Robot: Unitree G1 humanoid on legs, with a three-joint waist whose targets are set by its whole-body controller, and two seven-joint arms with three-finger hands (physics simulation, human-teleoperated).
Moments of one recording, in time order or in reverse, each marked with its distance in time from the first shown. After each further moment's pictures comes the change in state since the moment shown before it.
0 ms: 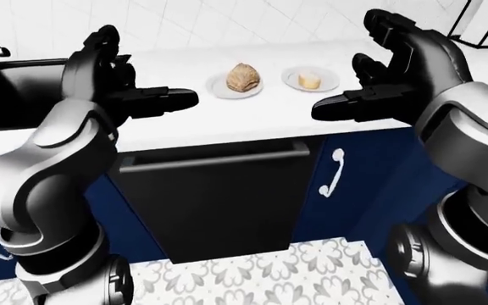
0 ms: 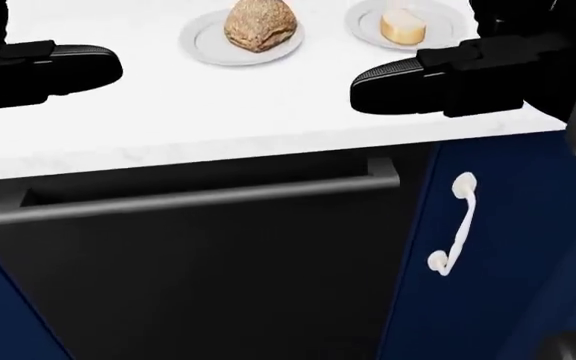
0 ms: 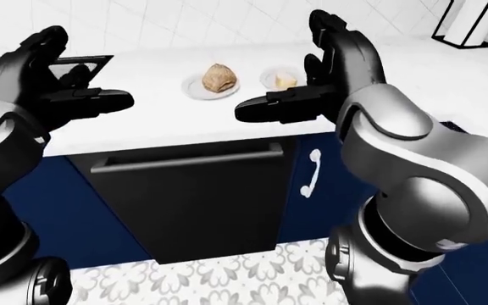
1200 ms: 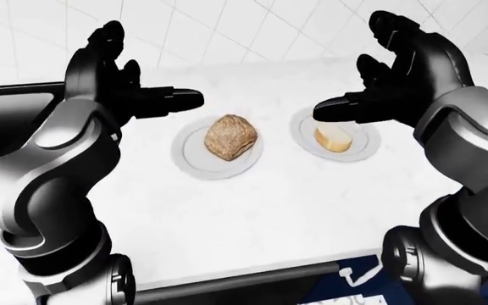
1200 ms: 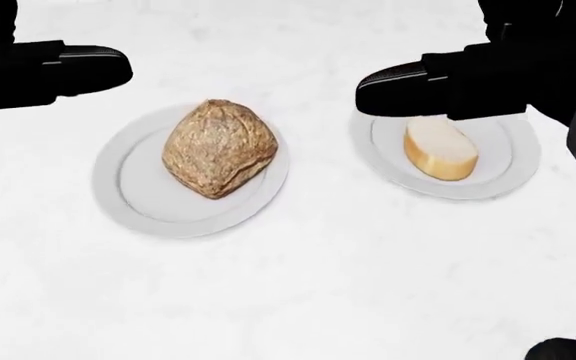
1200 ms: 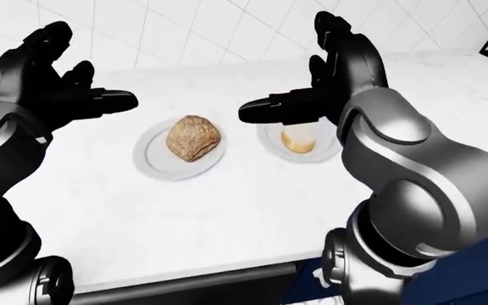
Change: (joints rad) left arm -0.005 -0.010 -0.012 -0.028 -0.009 0.005 0.001; right arm 0.020 0.025 0.024 -0.041 -0.205 0.000 0.145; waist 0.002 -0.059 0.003
